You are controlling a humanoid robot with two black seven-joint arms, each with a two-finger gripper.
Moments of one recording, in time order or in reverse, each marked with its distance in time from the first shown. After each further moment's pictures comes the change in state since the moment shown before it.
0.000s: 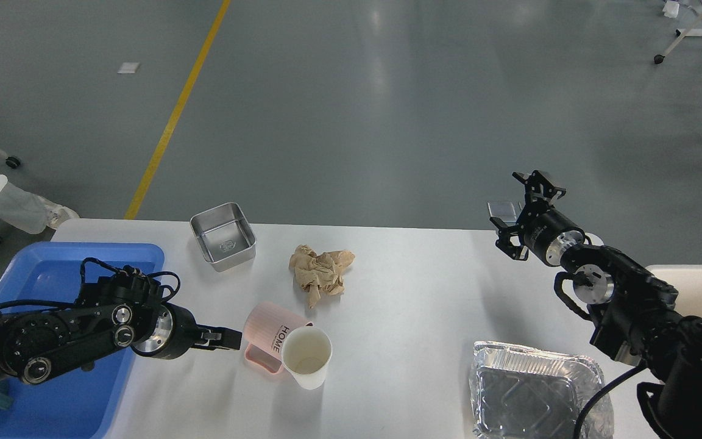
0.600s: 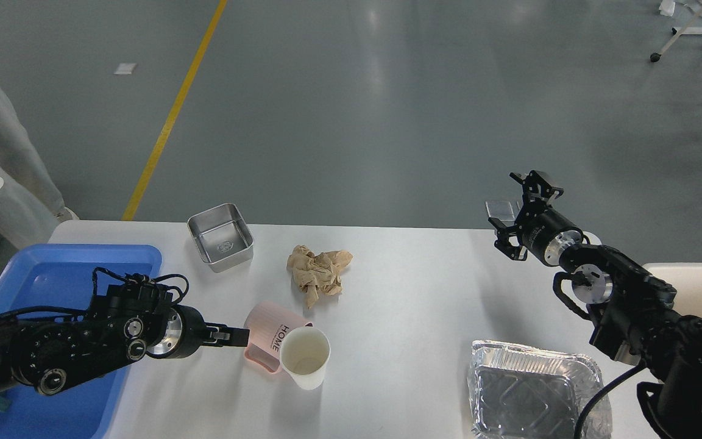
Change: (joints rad) left arm 0.006 -0.041 0.045 0.018 0.060 0.125 -0.013; right arm 0.003 0.003 -0.018 0.000 0.001 0.000 0.000
